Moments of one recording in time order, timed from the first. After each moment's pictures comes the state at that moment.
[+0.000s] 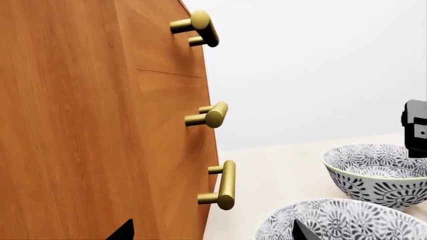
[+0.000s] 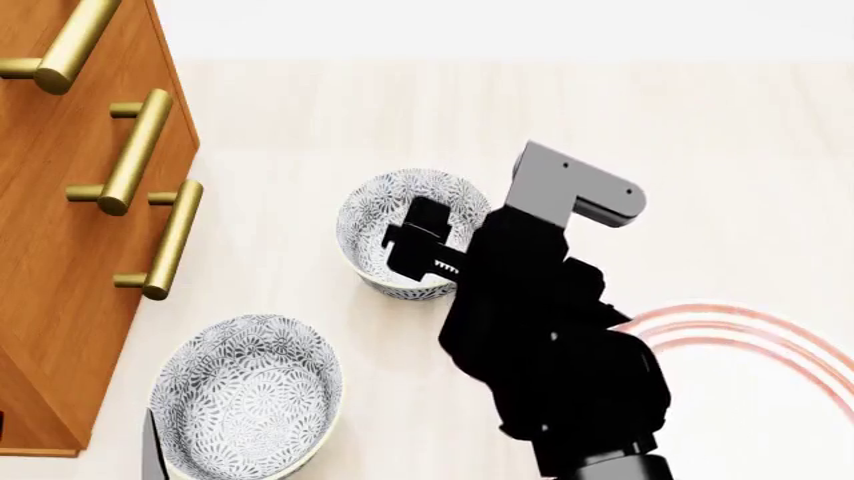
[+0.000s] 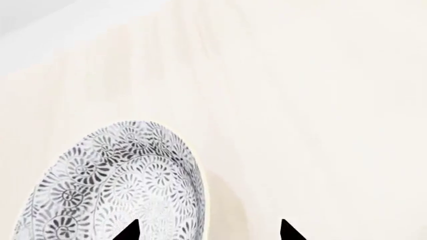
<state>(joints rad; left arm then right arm) 0.03 -0.28 0.30 0.11 0.01 0.26 -0.46 1.11 0.05 -0.37 0.77 0.96 0.59 0.62</state>
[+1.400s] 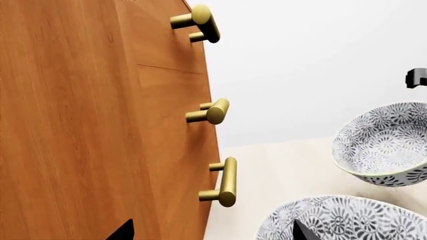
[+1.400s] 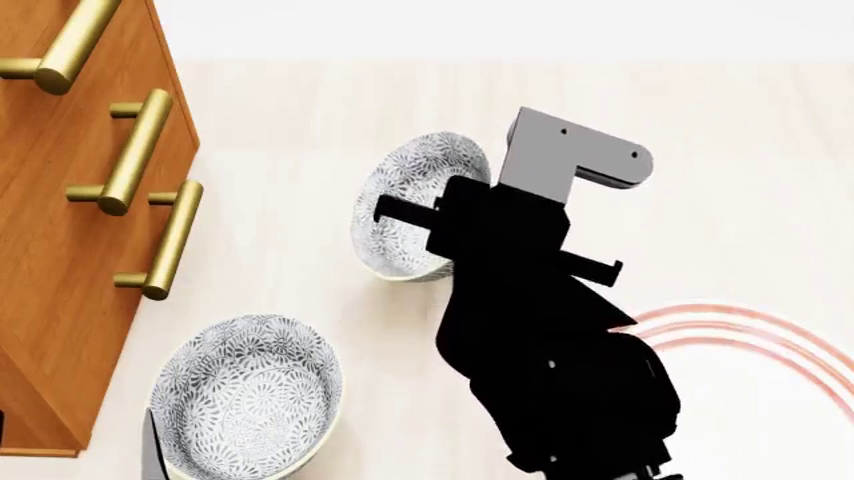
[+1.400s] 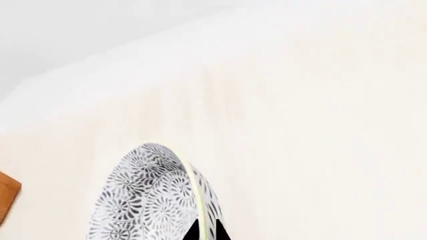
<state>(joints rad) 0.02 -0.29 0.32 0.11 -0.01 0.25 -0.48 1.06 0.12 -0.49 0.55 0.96 0.49 0.64</state>
